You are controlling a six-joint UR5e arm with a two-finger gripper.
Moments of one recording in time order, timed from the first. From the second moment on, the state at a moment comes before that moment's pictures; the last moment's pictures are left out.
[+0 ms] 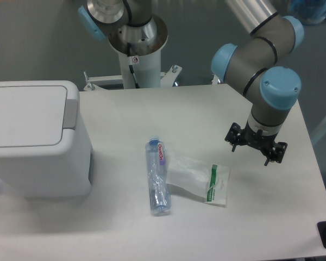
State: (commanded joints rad) arm 2.71 -2.03 -1.50 -1.12 1.56 1.20
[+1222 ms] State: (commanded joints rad) arm 2.62 -1.91 -1.55 -1.14 1.52 0.84
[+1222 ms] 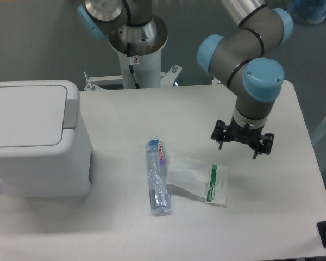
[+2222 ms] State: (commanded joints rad) arm 2.44 -1.79 -1.37 -1.51 1.28 0.49
